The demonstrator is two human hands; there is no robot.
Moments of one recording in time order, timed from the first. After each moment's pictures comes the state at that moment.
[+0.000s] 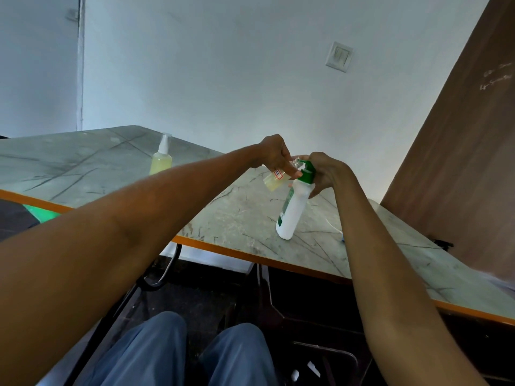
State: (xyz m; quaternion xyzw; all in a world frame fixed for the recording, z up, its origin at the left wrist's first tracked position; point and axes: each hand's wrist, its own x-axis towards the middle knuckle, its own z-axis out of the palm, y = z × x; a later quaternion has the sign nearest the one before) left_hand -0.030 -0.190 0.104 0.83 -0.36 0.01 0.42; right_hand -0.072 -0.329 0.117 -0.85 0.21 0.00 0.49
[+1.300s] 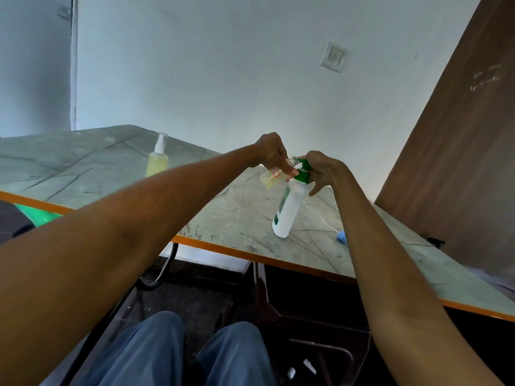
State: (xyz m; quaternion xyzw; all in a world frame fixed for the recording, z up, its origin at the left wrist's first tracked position) left_hand -0.033 -0.192 0.105 0.83 -0.36 0.03 0.43; right_hand -0.079 -0.327 0.122 -0.87 0.22 -0.01 0.45
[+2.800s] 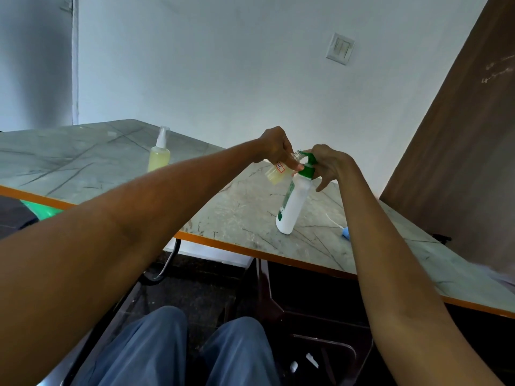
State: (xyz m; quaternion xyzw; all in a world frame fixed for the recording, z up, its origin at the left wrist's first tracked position) left_hand -0.030 -0.192 0.104 0.82 -0.36 0.03 0.44; right_hand -0.076 -0.330 0.121 -0.87 0.22 0.00 0.44
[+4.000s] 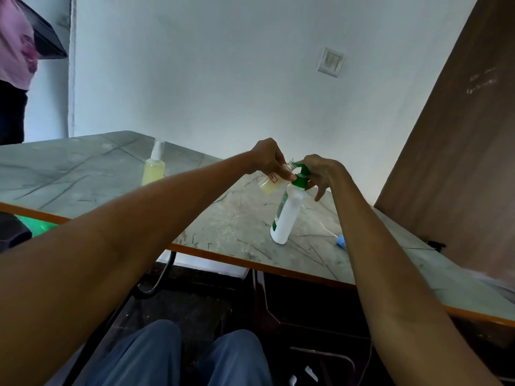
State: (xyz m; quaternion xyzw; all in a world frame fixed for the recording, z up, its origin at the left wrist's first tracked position) left_hand -0.032 -0.190 0.105 0.82 -0.36 0.03 0.46; right_hand -0.084 -0.323 0.126 -0.88 0.24 -0.02 0.41
